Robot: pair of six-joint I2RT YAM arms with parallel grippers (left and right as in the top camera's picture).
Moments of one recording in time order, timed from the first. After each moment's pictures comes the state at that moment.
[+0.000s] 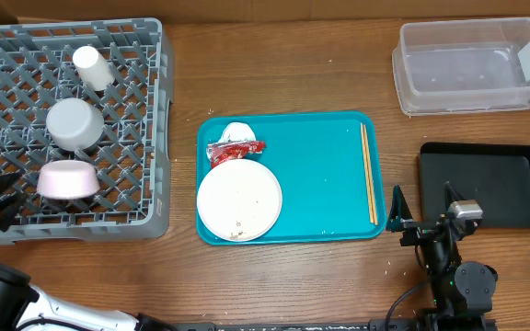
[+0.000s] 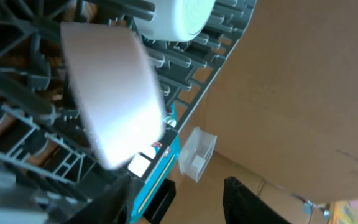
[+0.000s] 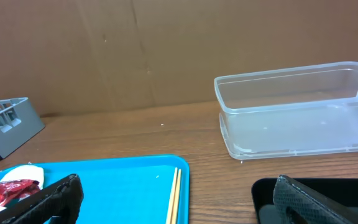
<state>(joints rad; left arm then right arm) 1.14 2.07 1.74 -1.67 1.03 0.19 0.03 0.01 0.02 -0.03 -0.07 0.15</state>
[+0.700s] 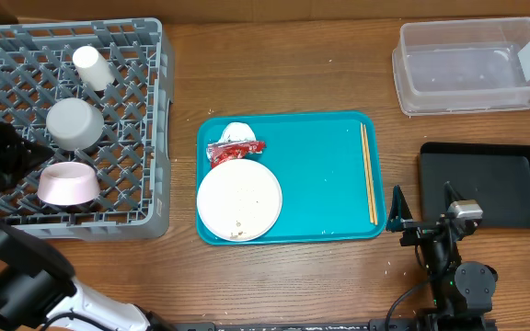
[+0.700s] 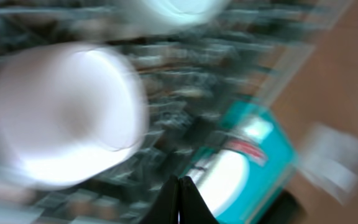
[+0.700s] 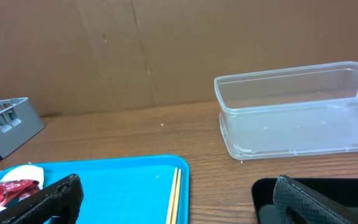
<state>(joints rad) 0.76 1.90 1.87 -1.50 0.51 -0.10 0.03 0.01 0.02 -0.03 -0.07 0.15</state>
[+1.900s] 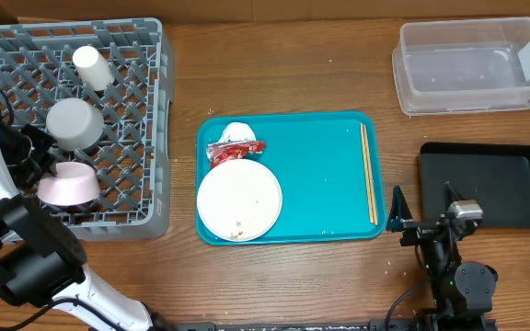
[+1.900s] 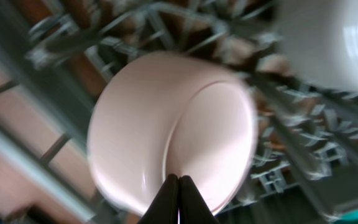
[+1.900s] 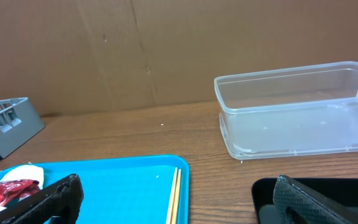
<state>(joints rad) 0.60 1.98 1.81 -1.42 0.01 -0.50 0.03 0.01 0.02 -0.03 -0.07 0.15</state>
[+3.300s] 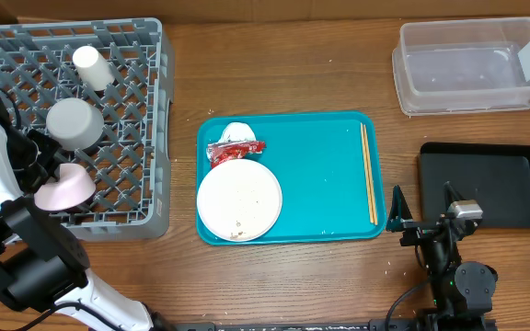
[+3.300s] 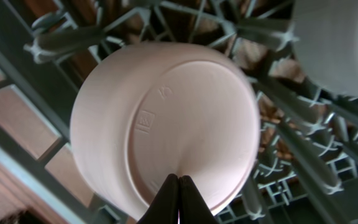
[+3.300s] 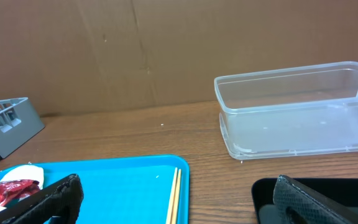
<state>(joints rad) 0.59 1.94 1.72 -1.34 -0.01 -0.52 0.03 0.01 0.02 -0.03 -0.07 0.15</state>
